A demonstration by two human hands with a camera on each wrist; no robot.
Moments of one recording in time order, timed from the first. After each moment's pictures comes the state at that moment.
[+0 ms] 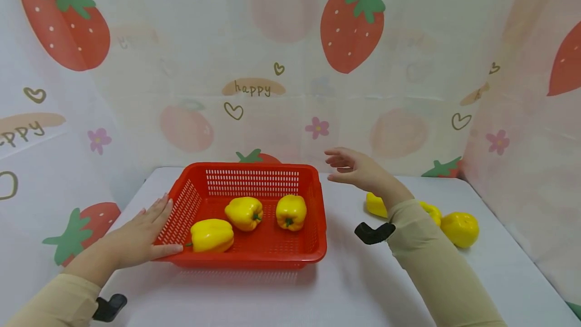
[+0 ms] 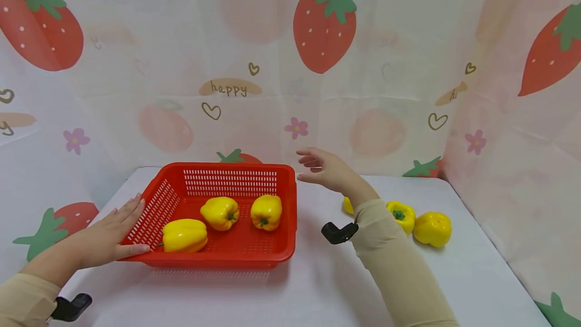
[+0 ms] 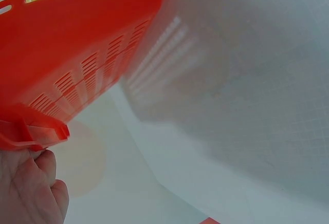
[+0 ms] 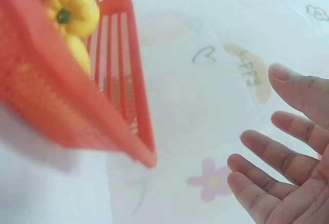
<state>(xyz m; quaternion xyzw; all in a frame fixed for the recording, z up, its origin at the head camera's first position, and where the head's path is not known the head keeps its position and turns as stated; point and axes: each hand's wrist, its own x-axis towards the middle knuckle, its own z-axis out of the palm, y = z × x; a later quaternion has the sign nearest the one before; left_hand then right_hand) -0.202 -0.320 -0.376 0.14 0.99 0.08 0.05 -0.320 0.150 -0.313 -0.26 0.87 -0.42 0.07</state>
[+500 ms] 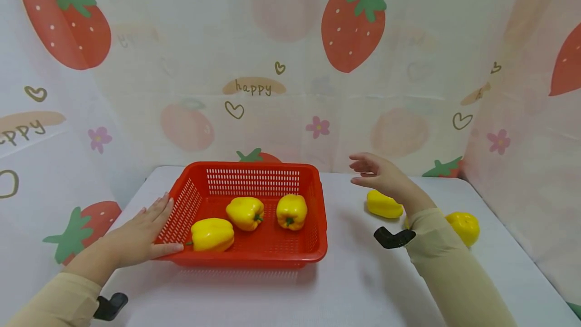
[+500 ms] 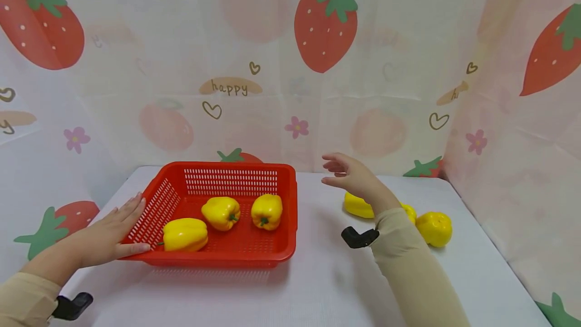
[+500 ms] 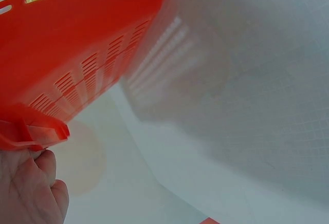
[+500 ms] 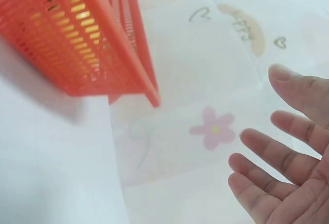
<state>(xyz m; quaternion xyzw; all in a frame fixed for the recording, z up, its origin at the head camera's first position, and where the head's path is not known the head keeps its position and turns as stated) -0.201 -0.320 -0.375 0.14 0.99 0.08 0.05 -0.320 0.194 -0.330 -0.20 0.88 -0.42 0.06</state>
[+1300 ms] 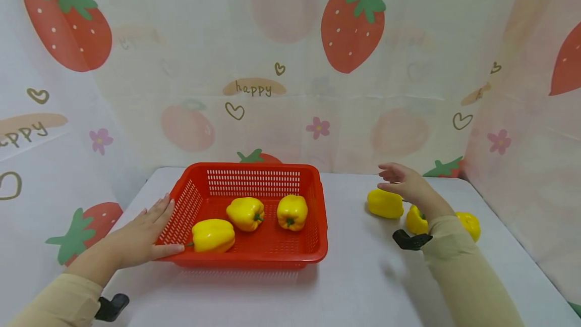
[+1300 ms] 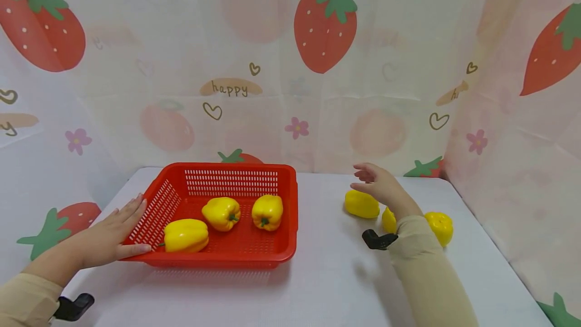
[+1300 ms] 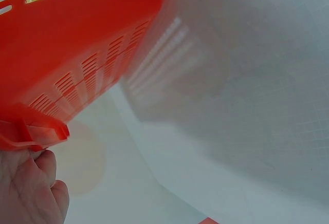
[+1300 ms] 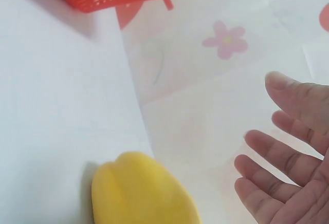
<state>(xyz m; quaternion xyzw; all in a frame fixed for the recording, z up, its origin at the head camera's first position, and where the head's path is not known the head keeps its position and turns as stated) -0.201 -0.320 -0.377 0.14 0.99 0.08 0.05 -0.327 0.252 -0.357 -0.13 0.91 -0.40 0.07</state>
